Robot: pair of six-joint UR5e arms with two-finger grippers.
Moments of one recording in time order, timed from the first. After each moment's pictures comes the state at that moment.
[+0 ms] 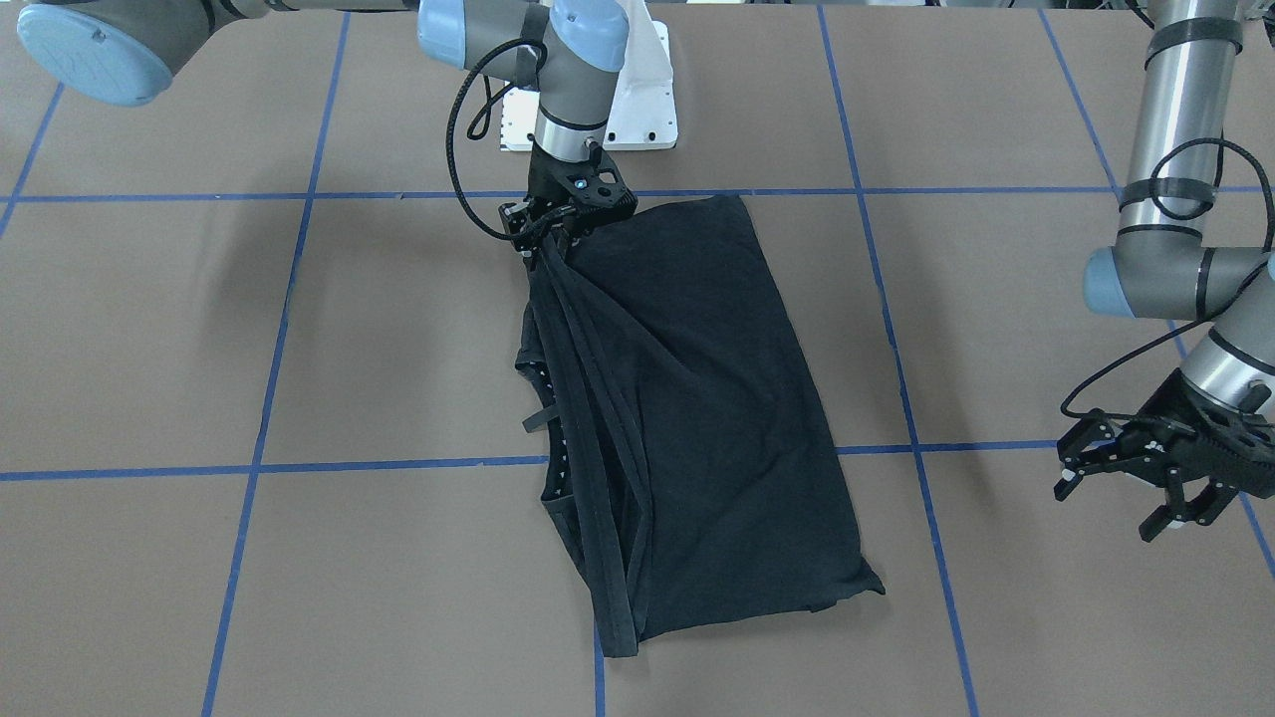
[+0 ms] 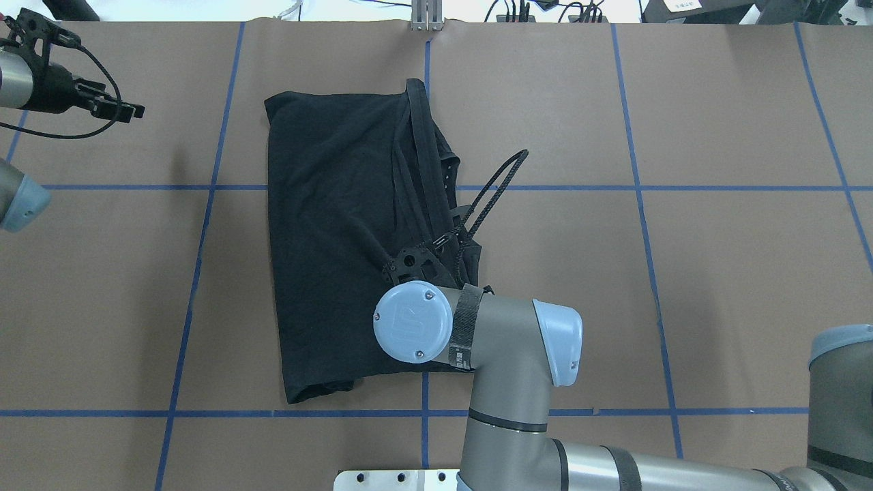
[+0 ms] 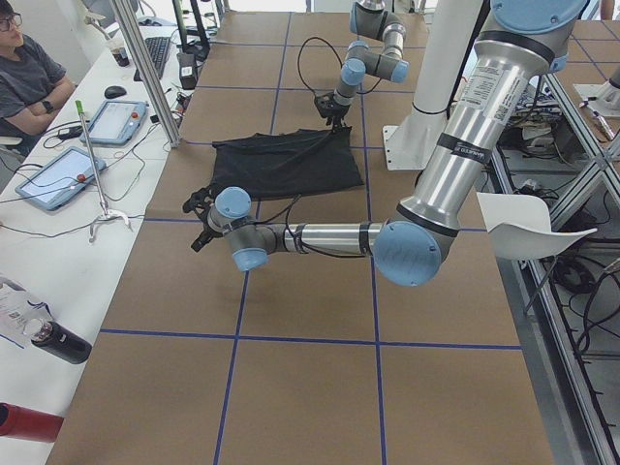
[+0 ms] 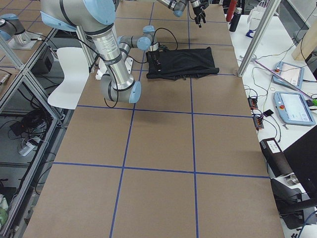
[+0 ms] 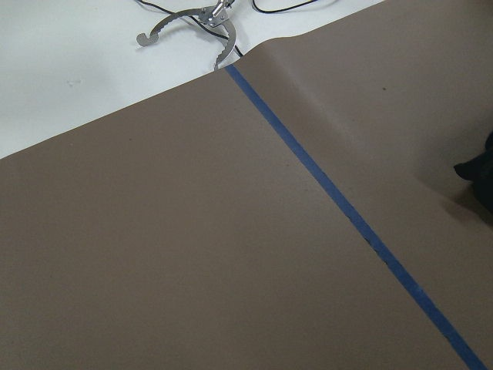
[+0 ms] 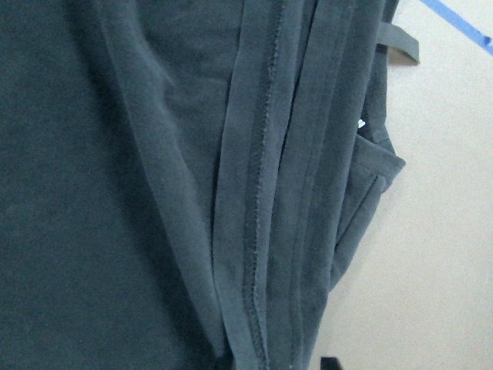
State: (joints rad) left arm -1.13 -1.96 -1.08 -2.75 -2.09 -0.45; right arm 0.27 -0.82 1.70 -1.86 1.49 0.89
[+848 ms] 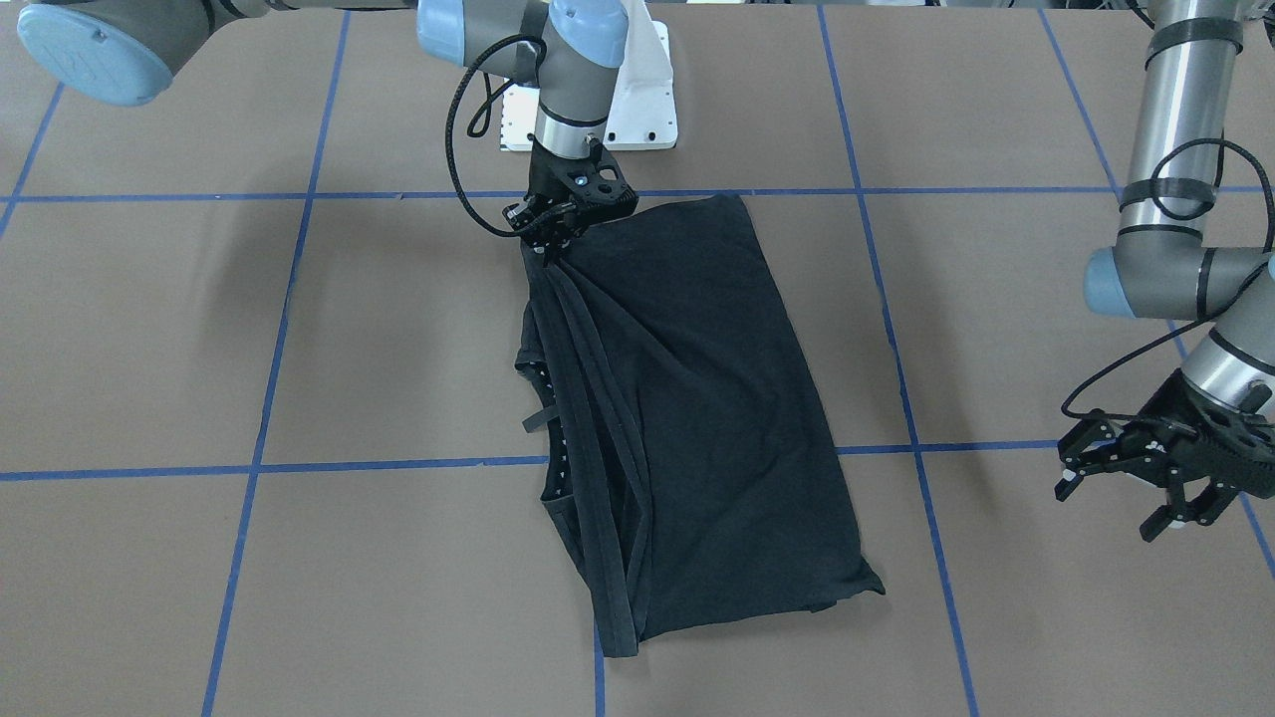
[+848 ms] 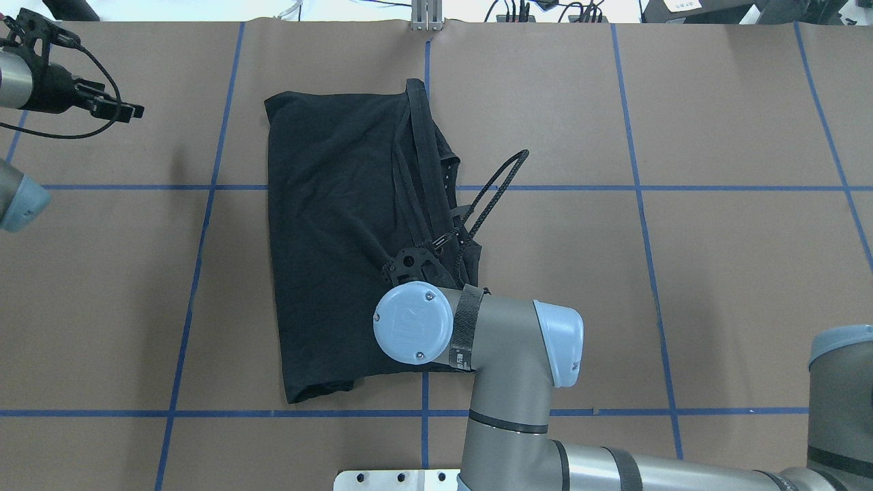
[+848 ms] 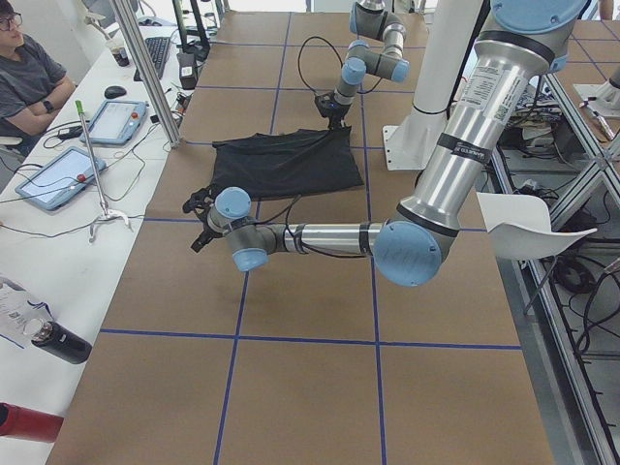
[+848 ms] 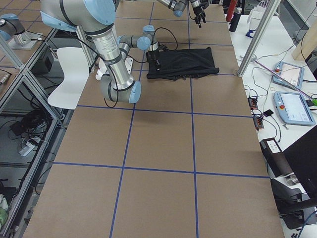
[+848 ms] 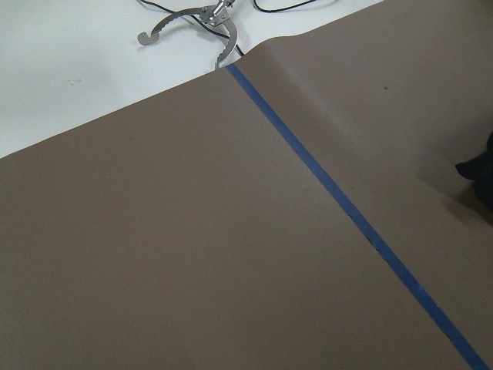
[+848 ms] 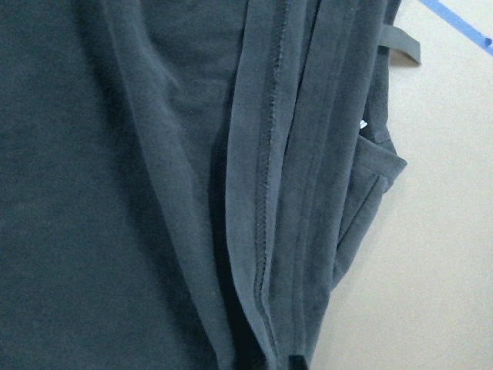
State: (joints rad) left arm -1.13 -1.96 -1.08 -2.75 -2.09 -0.45; right arm 0.27 -0.82 1.71 -1.86 1.49 0.89
